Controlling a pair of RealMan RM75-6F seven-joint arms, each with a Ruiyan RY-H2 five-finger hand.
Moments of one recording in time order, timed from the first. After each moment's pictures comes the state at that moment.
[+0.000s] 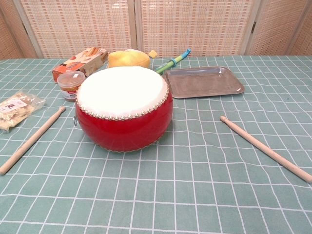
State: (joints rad) left arm -0.09 -1.10 -0.06 -1.65 1.45 1.47 0.15; right arm 0.07 -1.08 0.06 -1.68 -1.49 1.47 -0.04
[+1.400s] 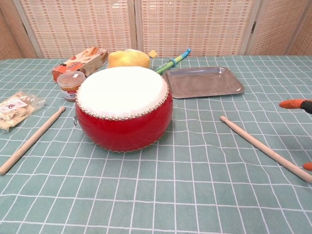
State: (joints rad) left arm -0.05 -1.12 -0.03 -1.55 1.48 1.50 0.01; right arm 0.24 -1.46 0.05 -1.40 -1.52 1.20 -0.05
